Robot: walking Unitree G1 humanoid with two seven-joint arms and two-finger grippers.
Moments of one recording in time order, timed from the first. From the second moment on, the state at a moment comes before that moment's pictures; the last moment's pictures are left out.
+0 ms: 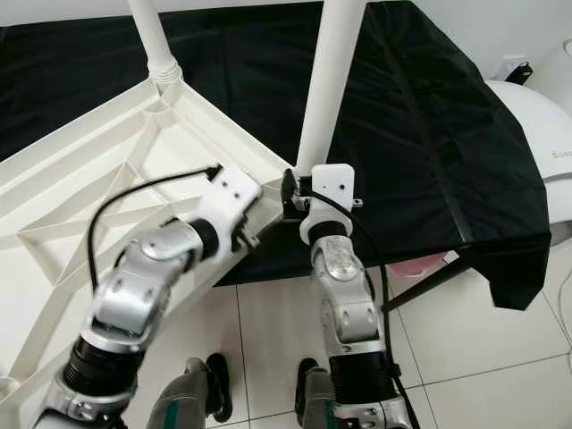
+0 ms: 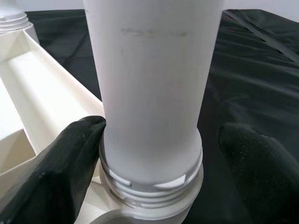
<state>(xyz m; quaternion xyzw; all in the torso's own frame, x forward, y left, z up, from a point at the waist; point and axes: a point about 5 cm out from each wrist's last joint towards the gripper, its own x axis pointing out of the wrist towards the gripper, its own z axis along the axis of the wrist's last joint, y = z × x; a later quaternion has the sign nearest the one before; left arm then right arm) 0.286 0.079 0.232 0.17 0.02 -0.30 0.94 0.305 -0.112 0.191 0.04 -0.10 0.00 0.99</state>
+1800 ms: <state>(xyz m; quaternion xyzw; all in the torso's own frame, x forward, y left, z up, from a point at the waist) 0.300 0.089 0.252 0.01 -0.03 -0.30 0.95 0.305 -0.105 0.210 0.11 -0.15 0.15 0.97</state>
